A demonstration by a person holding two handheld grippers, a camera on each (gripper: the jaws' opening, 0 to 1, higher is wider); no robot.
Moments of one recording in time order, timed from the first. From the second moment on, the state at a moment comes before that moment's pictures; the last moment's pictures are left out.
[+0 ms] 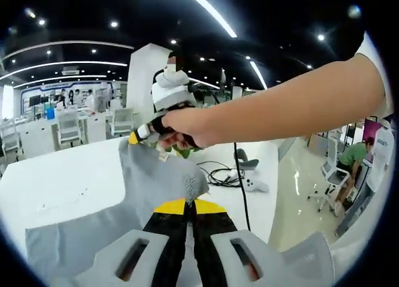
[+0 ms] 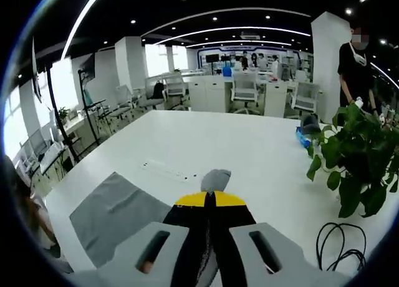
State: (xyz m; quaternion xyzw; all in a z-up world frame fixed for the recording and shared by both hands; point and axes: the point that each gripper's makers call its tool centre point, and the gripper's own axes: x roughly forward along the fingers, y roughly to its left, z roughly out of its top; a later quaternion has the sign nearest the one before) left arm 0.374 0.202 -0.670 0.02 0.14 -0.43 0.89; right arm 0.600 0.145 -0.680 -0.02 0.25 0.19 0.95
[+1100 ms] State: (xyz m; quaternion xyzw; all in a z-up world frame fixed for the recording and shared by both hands) left arm 0.368 0.380 -0.664 -0.06 0.11 -0.38 0.92; right arm 0.612 0.349 -0.671 -0.04 0.24 0.25 0.94
